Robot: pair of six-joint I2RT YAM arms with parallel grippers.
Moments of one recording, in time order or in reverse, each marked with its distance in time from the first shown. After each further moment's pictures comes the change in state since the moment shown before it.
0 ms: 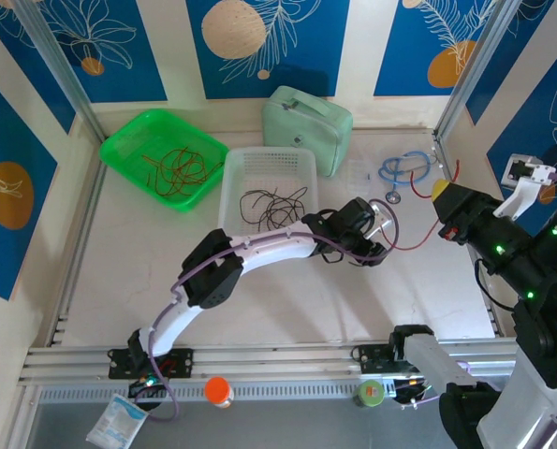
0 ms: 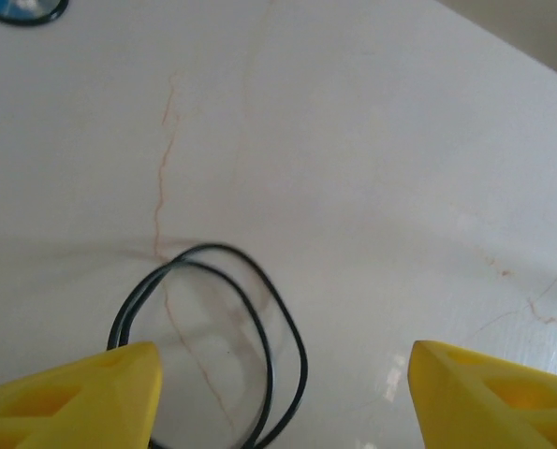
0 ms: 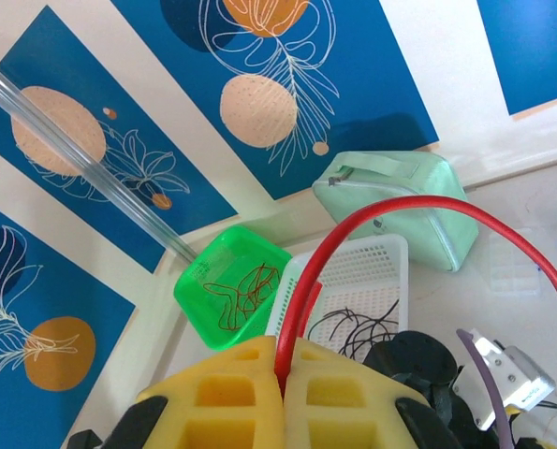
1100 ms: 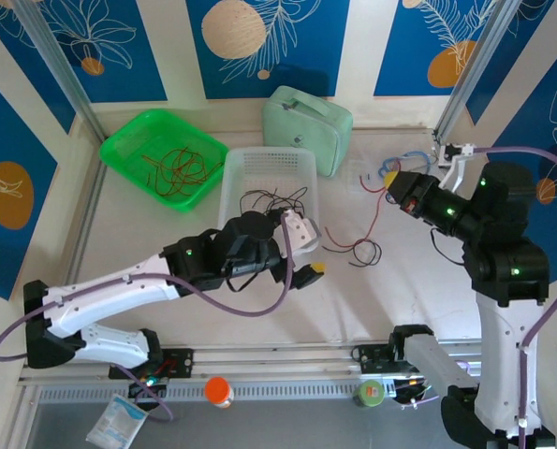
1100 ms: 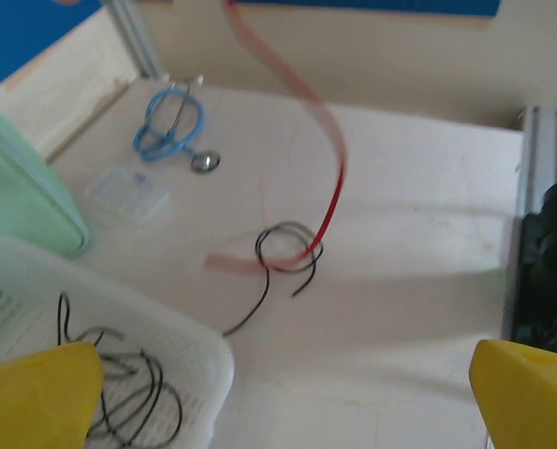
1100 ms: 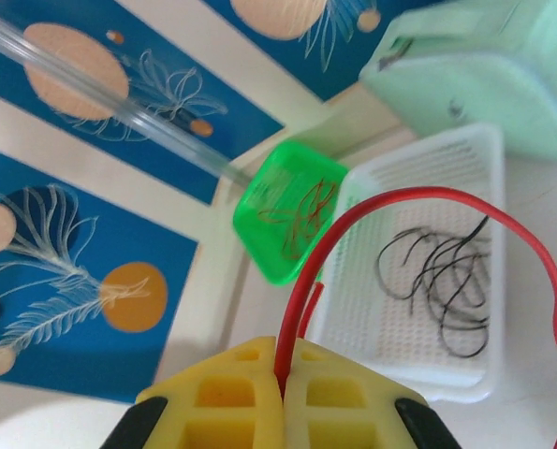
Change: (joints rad) left arm -0.099 -1.019 -0.674 -0.021 -0.220 0.267; right arm 0.030 -0.032 -0.521 0.354 -0.259 0.201
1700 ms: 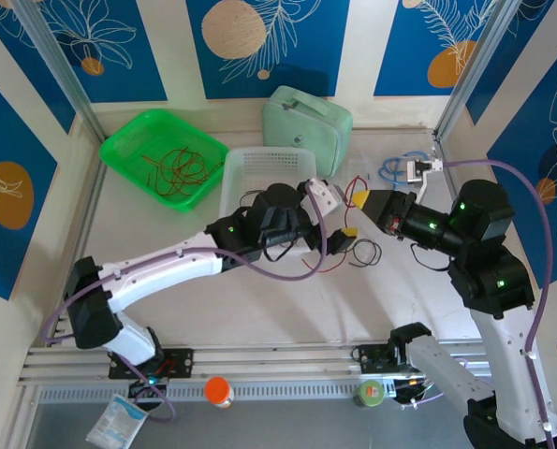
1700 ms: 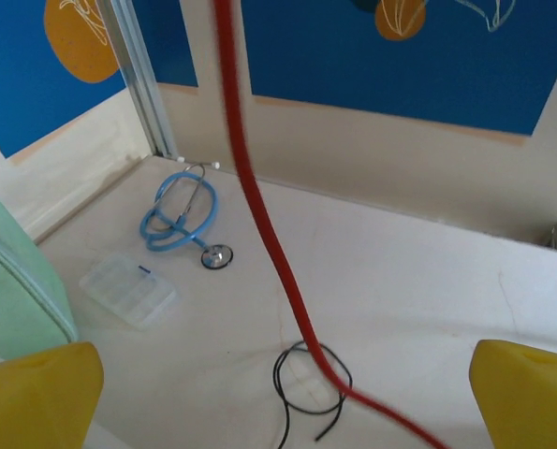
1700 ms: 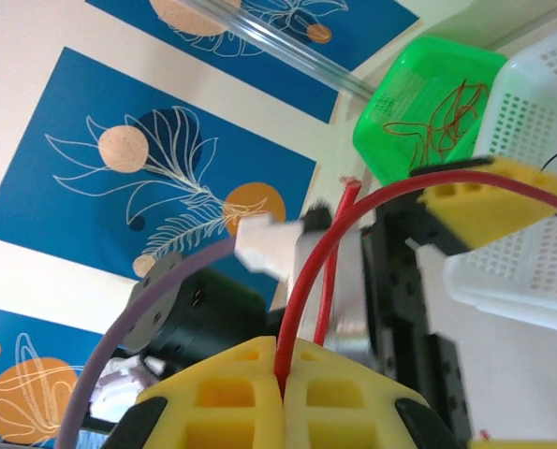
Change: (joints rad) left arm 0.137 0.277 0.114 0.325 0.128 -0.042; right arm 0.240 -0.097 -0.198 0.255 -0.076 0.256
